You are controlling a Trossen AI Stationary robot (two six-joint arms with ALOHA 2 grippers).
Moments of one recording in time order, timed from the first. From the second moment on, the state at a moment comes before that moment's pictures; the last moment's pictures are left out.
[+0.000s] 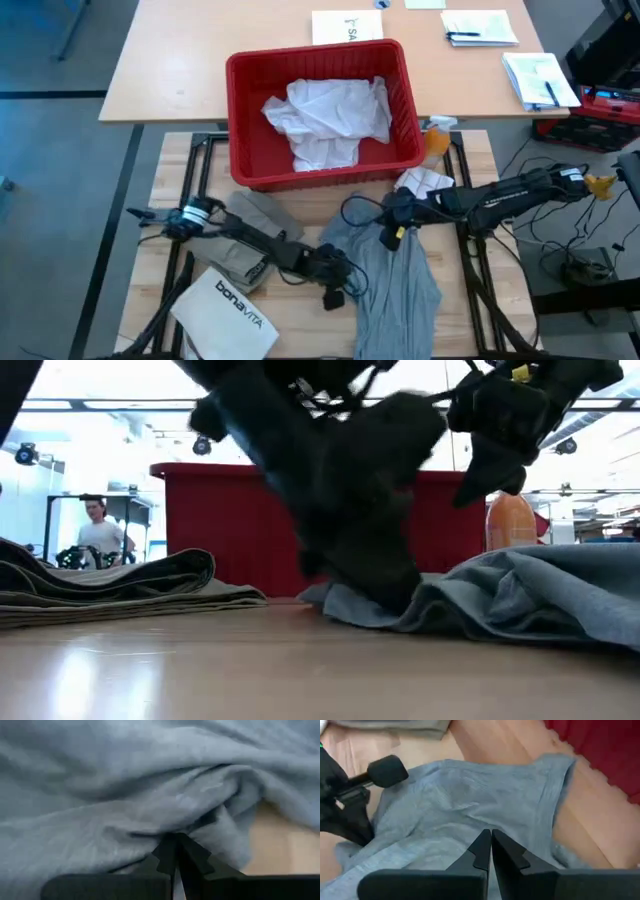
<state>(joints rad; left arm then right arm) -0.32 2.15 1.43 -0.17 -0.06 -0.54 0.11 1.14 0.70 -0.42 0.19 0.51</state>
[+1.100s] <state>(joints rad) -0.39 1.94 1.27 -0.67 -0.03 -0.87 0.08 1.48 0.59 -0.08 0.00 0.46</state>
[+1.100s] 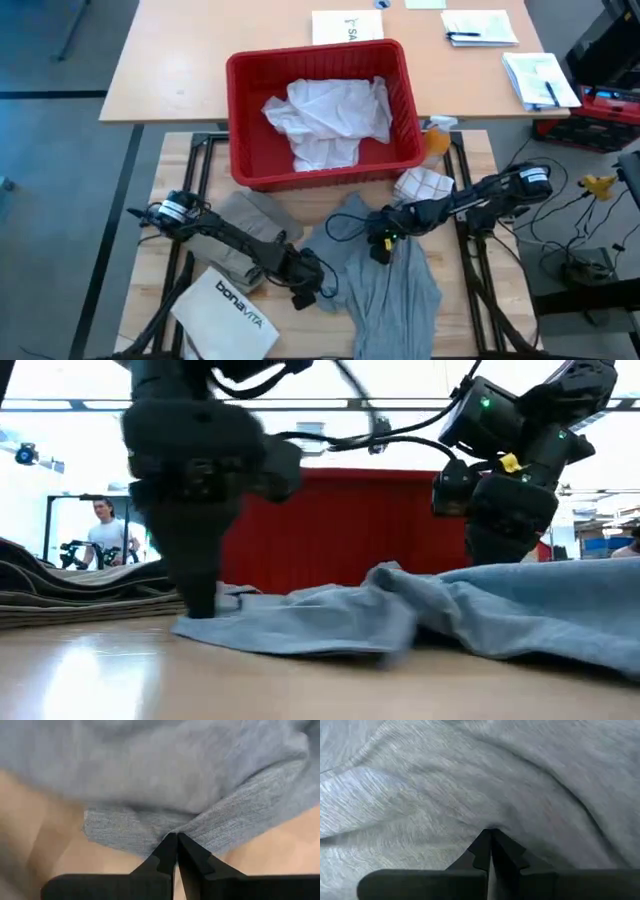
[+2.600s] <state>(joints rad) -0.50 1.71 0.92 -0.51 -0.17 -1.25 0.13 1.14 0.60 -0.36 0.06 0.61</state>
